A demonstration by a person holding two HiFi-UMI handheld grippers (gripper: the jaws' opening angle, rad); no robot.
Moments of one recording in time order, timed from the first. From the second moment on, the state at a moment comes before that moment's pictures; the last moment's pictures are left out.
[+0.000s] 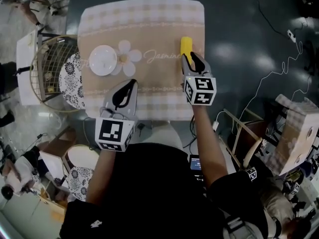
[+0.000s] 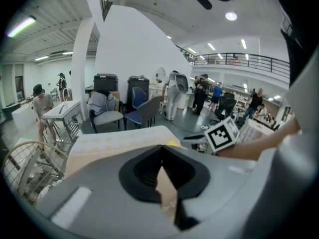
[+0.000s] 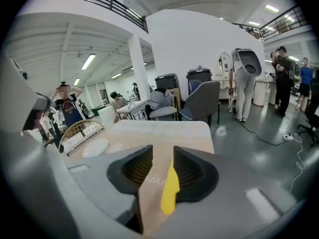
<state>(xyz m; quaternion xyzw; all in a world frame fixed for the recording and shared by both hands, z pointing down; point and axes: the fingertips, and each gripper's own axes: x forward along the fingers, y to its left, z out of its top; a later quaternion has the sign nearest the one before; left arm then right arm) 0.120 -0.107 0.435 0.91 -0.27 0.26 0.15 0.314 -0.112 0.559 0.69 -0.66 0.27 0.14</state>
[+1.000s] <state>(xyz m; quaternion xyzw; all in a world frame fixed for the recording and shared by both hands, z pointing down) 0.117 -0.109 0.464 0.91 -0.24 0.31 0.15 0.350 -0.132 0.675 0.72 -0.55 0.34 0.25</state>
